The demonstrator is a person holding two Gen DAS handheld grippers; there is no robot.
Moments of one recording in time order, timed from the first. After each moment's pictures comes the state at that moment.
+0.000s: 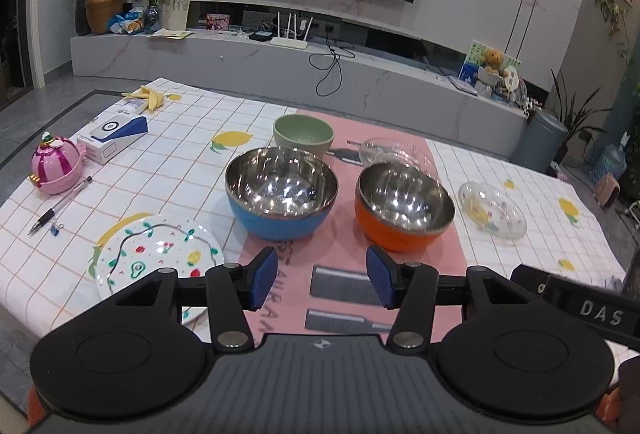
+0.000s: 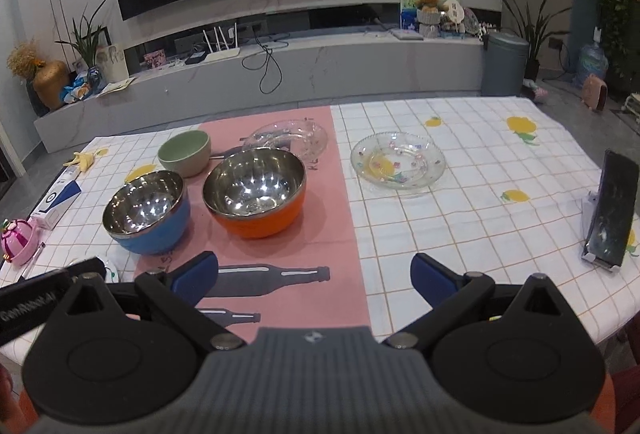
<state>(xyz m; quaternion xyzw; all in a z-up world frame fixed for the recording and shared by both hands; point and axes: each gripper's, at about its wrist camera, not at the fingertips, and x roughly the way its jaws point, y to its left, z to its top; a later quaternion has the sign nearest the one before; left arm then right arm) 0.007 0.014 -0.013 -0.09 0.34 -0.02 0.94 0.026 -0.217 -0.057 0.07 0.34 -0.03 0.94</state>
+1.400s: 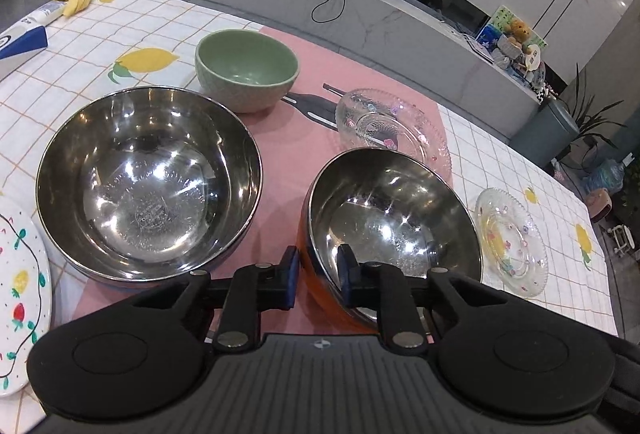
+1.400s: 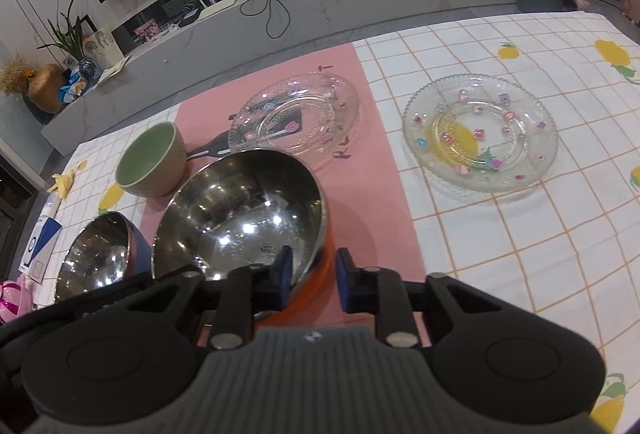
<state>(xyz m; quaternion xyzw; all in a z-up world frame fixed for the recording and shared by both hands) 0.168 -0.027 -0.093 -0.18 0.44 -0.03 0.88 0.202 -0.231 -0.131 0.17 0.43 0.02 0.89</state>
